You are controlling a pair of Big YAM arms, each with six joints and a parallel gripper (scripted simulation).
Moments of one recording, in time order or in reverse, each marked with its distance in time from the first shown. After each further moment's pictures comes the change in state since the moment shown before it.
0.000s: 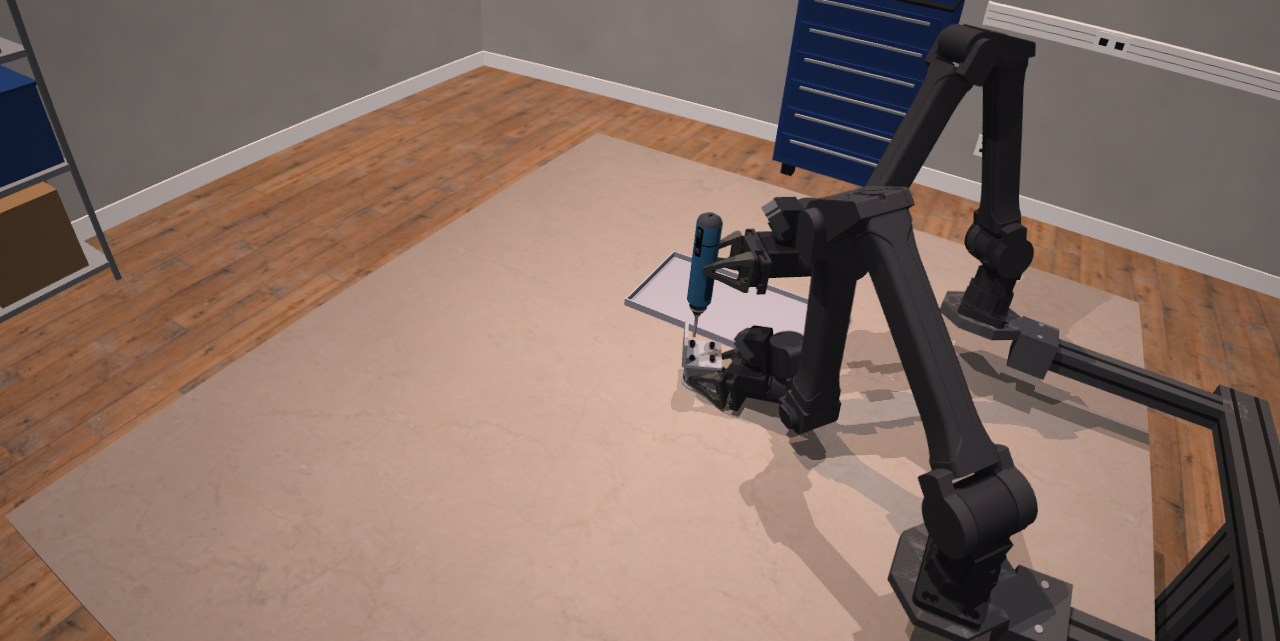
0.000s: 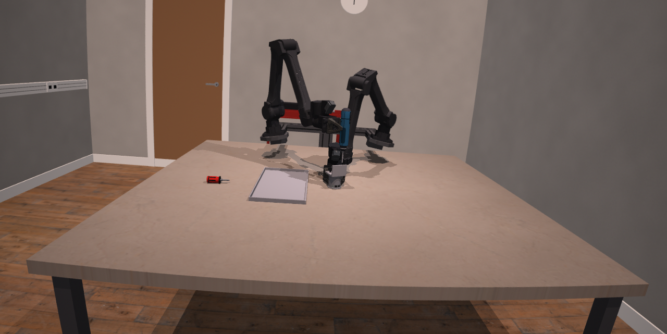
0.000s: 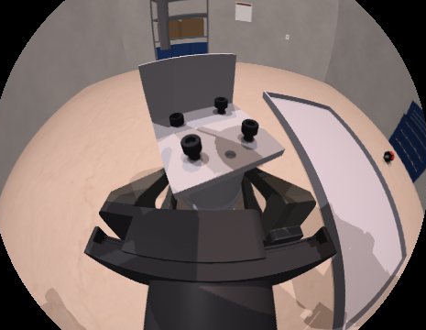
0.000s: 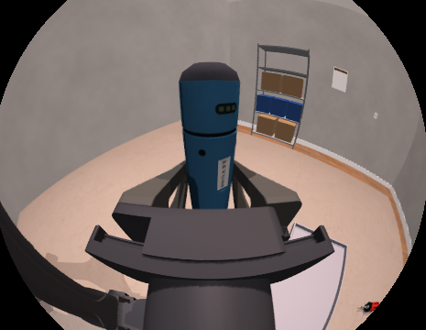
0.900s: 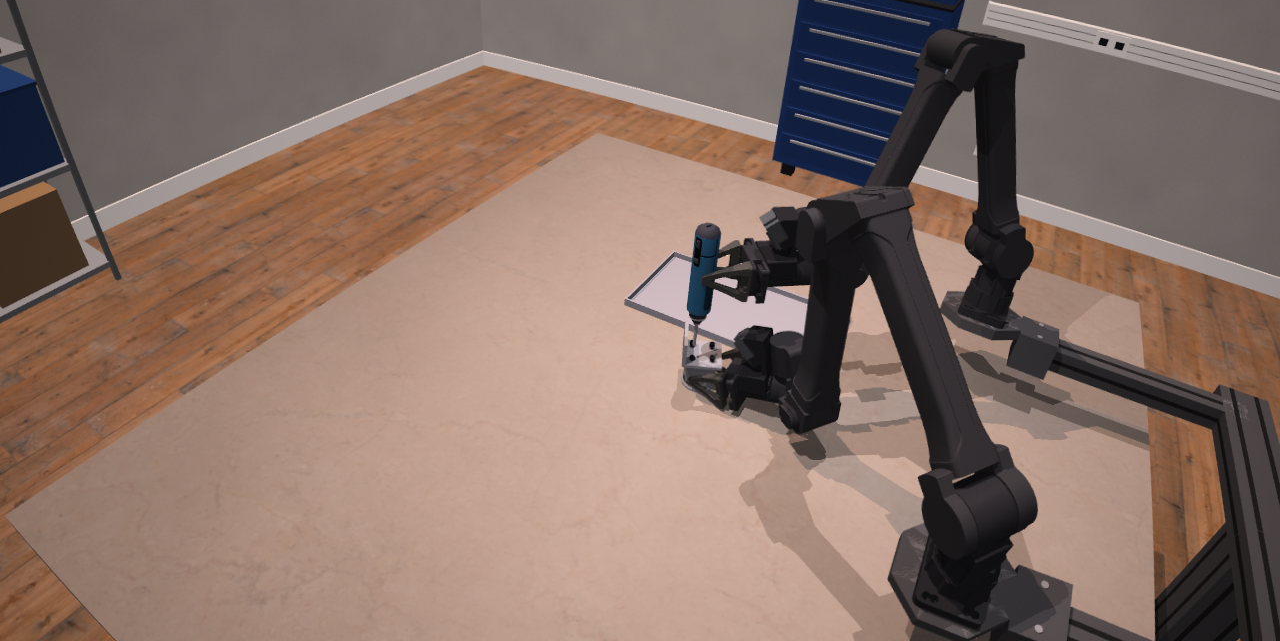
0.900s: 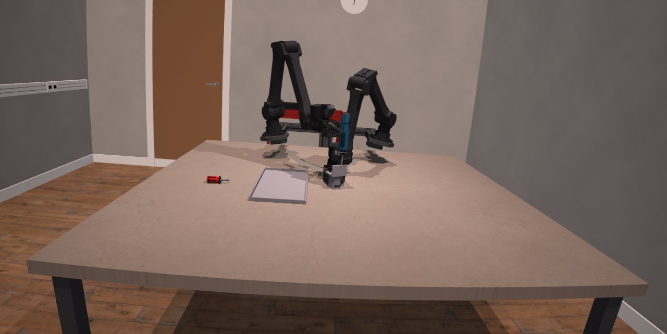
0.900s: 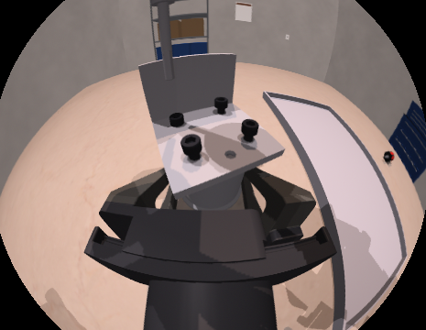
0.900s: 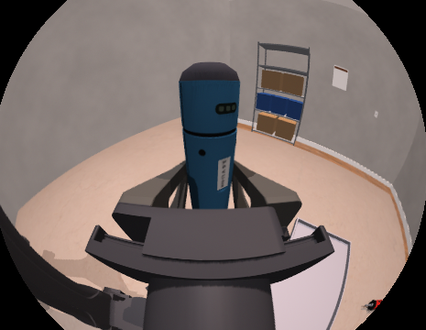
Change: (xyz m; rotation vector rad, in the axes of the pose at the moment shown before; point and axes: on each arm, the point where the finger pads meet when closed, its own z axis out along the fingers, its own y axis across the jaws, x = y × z) left arm 0.000 0.000 0.000 0.000 0.000 0.000; right arm 0.019 0.000 -0.001 -0.001 0.008 0.000
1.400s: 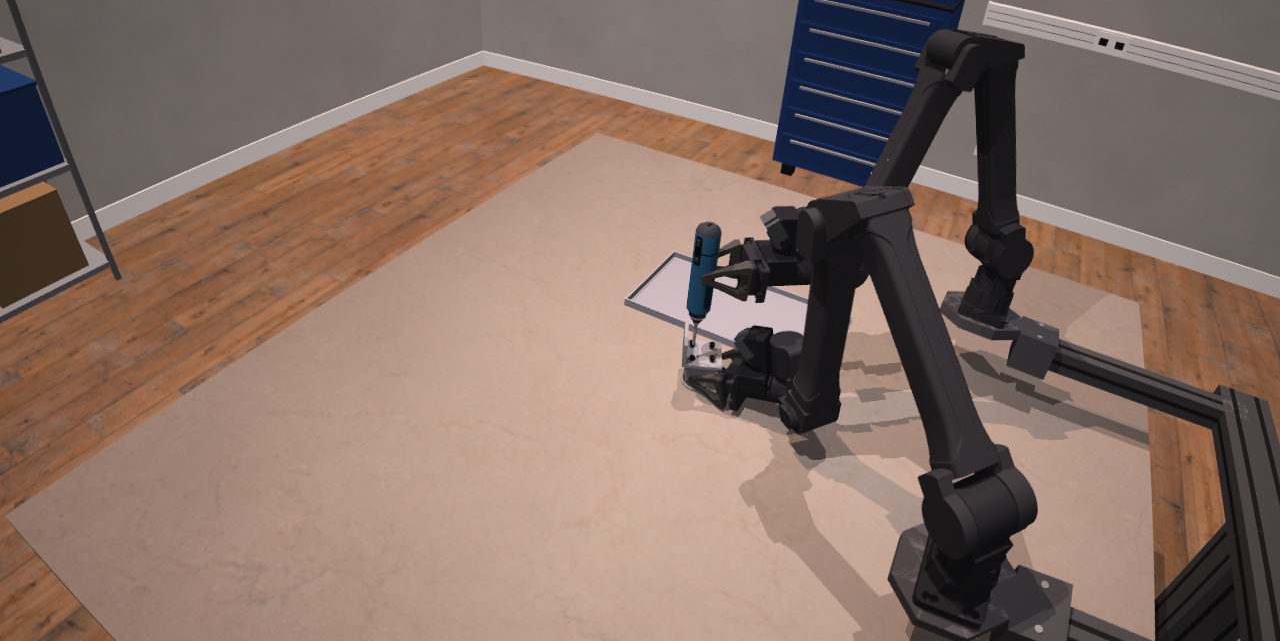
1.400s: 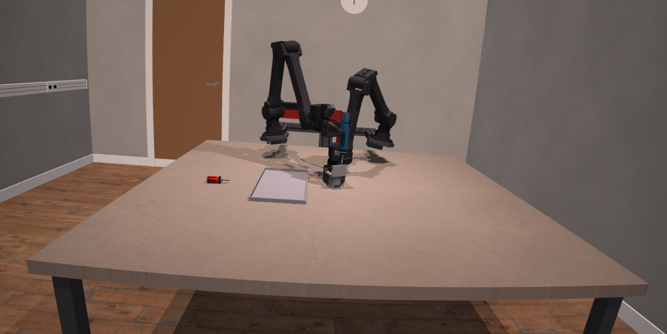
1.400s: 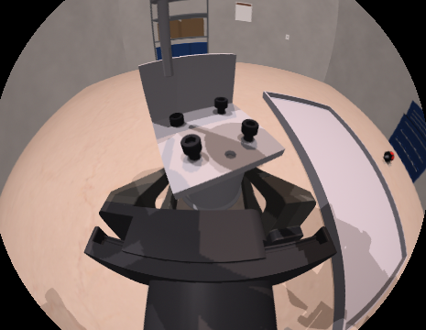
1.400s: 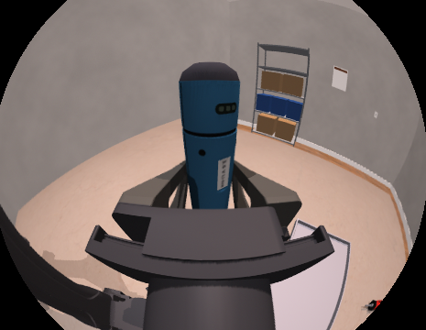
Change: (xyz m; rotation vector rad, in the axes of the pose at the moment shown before) left arm 0.000 0.000 0.000 0.000 0.000 0.000; right arm -0.002 0.000 0.000 0.001 -0.007 0.000
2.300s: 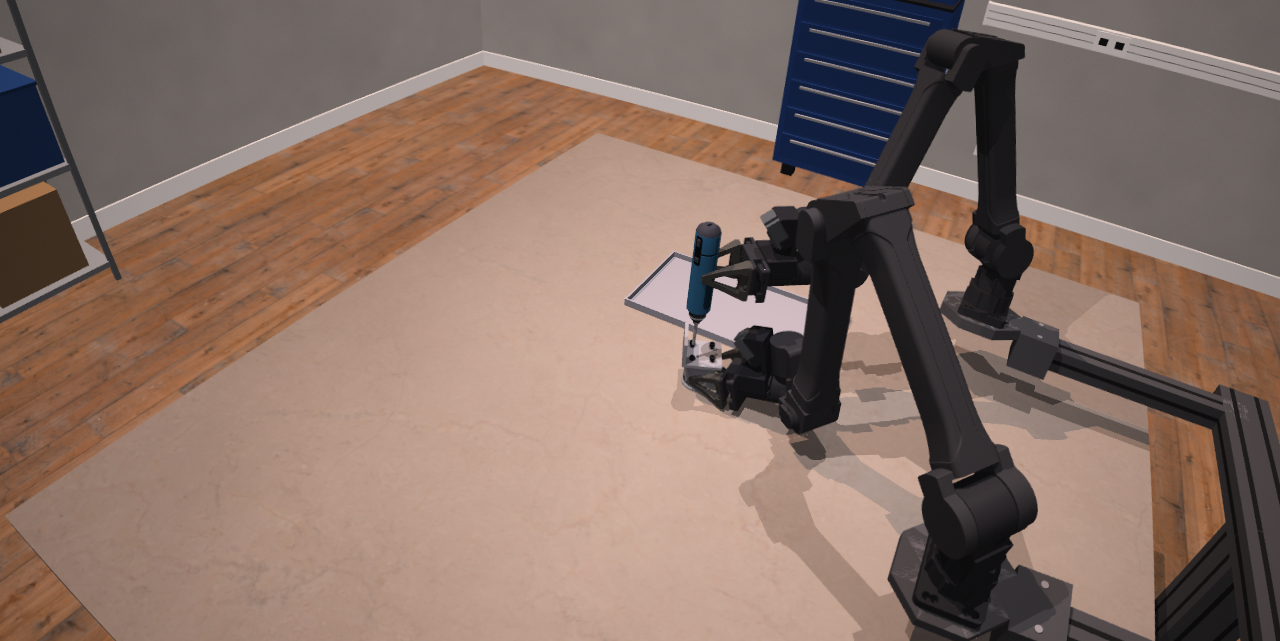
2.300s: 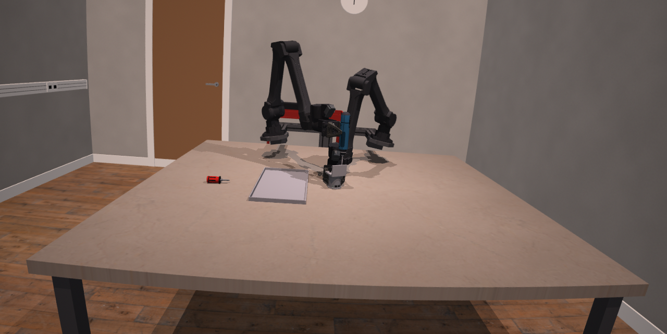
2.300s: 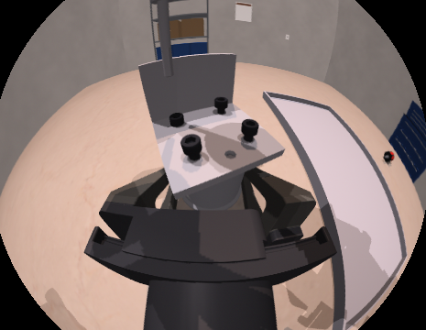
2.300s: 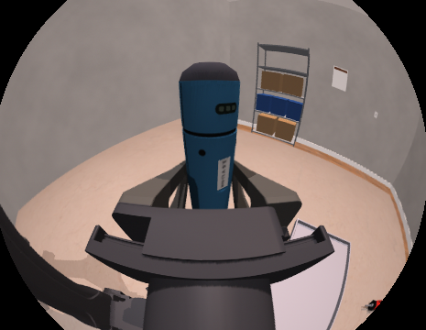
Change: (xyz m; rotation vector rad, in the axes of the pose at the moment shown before) left arm 0.000 0.000 0.000 0.000 0.000 0.000; right arm 0.000 0.000 0.000 0.000 0.000 0.000
